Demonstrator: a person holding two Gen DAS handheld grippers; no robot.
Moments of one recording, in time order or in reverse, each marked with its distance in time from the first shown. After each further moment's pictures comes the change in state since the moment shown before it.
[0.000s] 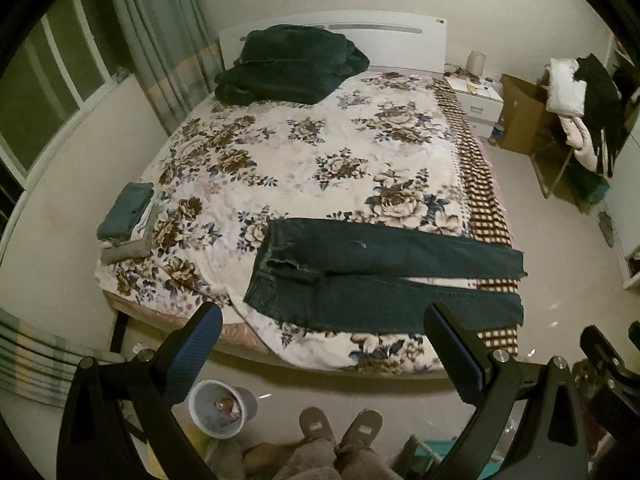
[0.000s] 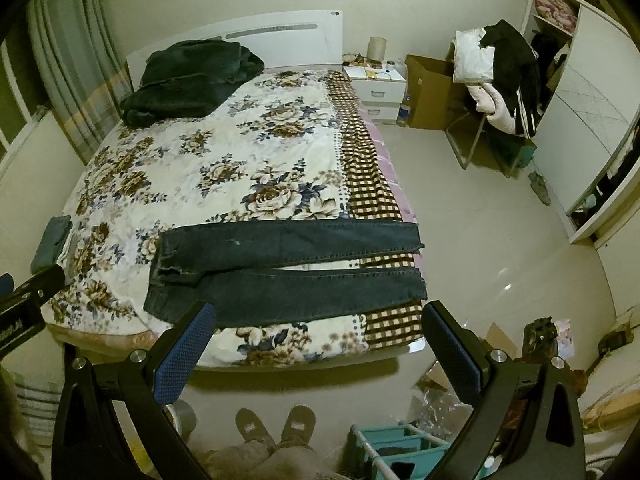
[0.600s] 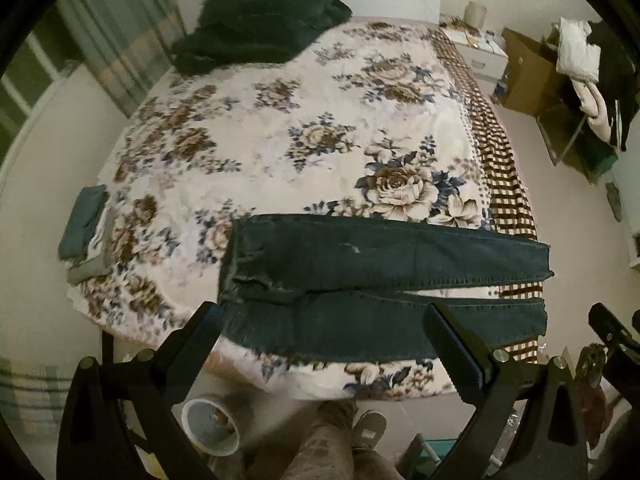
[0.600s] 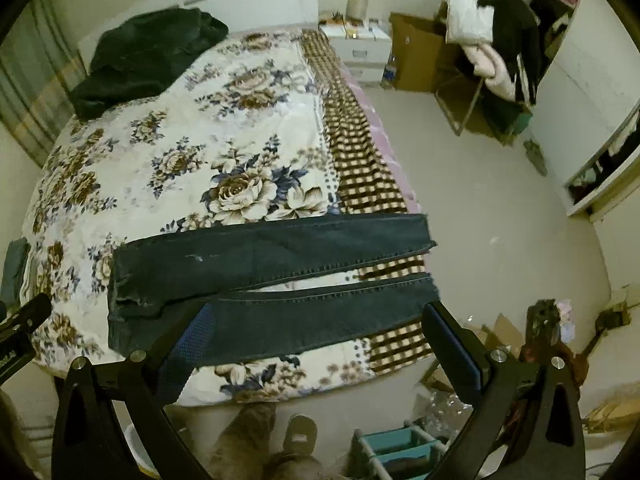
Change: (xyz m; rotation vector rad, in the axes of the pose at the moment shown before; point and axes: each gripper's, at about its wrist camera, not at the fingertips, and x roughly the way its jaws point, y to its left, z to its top) left arm 0.196 -0.048 0.090 0.092 0.172 -0.026; right arm 0.252 0.004 0.128 0.078 0.162 -0.078
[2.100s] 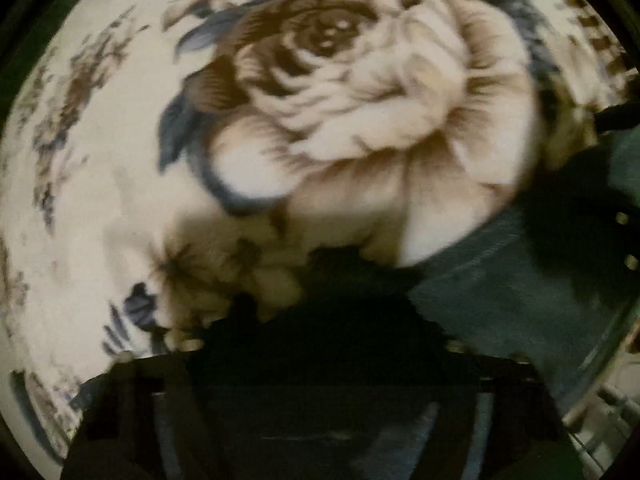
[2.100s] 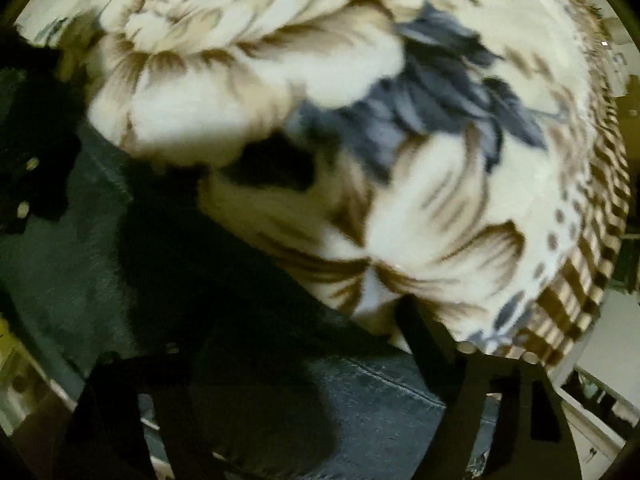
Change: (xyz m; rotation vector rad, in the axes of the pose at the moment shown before) left arm 0.457 -0.121 0.077 0.563 0.346 -0.145; right arm 0.587 0.100 0.083 -0.789 0.482 0.053
